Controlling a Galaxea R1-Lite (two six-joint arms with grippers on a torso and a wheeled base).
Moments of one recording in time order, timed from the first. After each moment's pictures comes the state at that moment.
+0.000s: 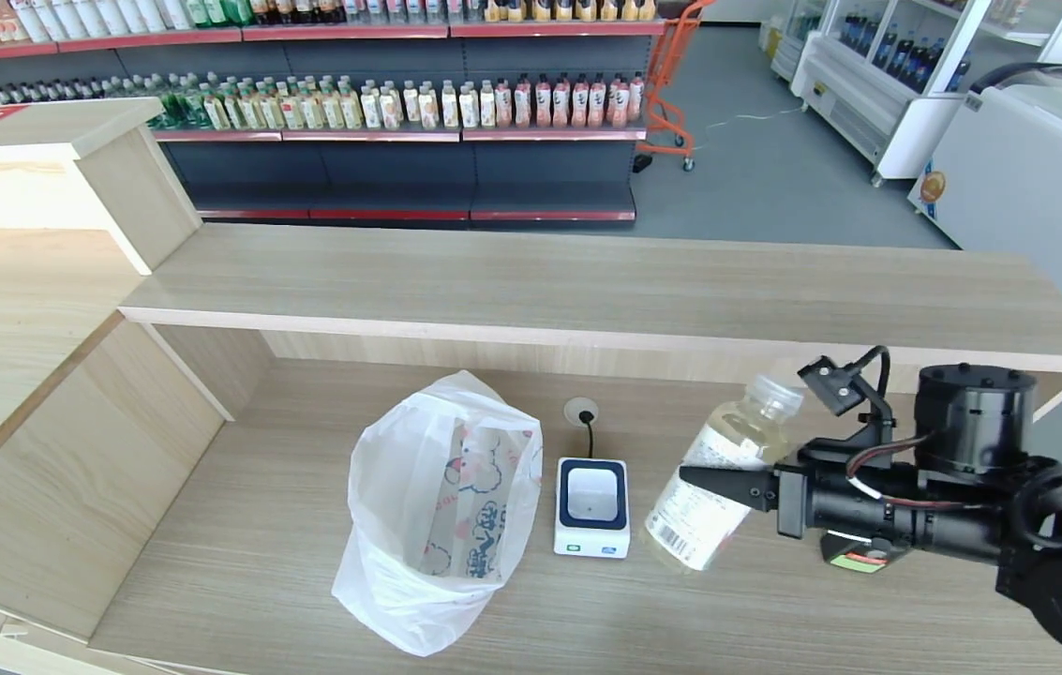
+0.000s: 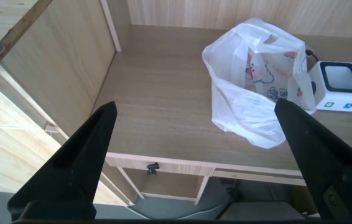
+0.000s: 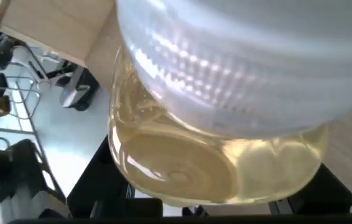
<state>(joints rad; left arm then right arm) 0.00 0.00 0.00 0.00 0.00 0.00 0.31 1.74 -0.49 -0.96 0.66 0.23</state>
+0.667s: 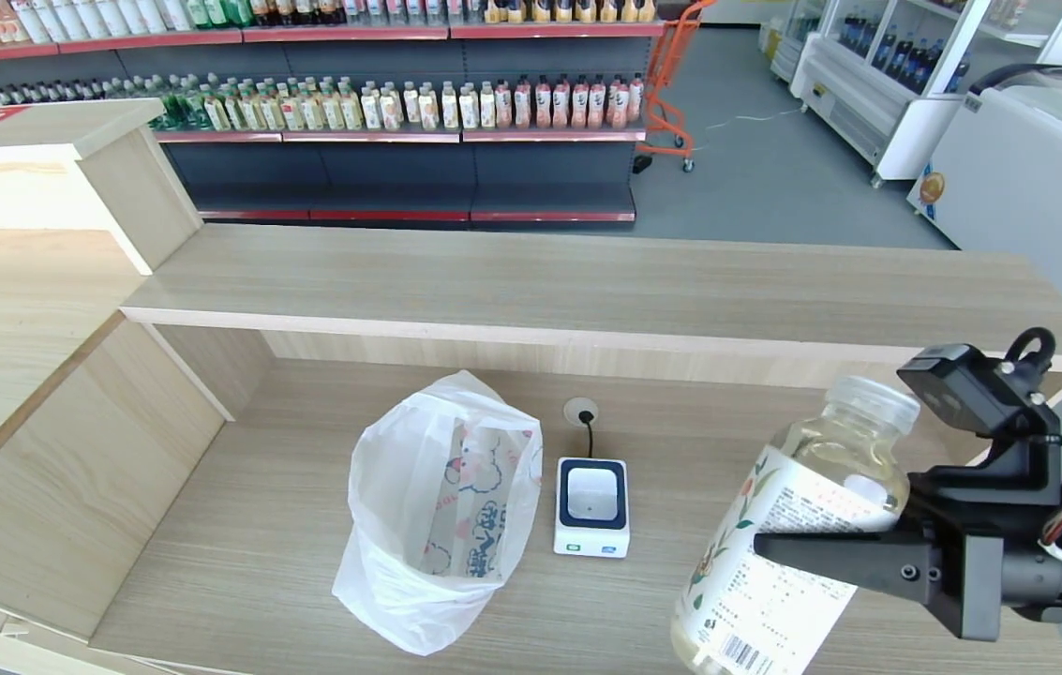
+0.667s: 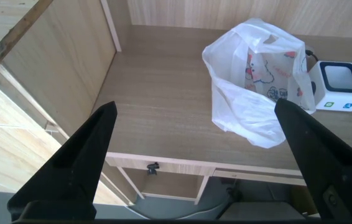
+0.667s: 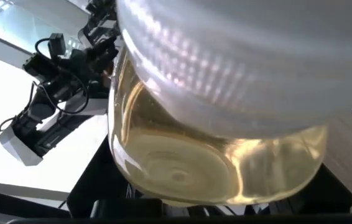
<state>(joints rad) 0.00 0.00 0.00 0.00 0.00 0.00 0.40 1.40 -0.40 -0.85 0.93 0.34</state>
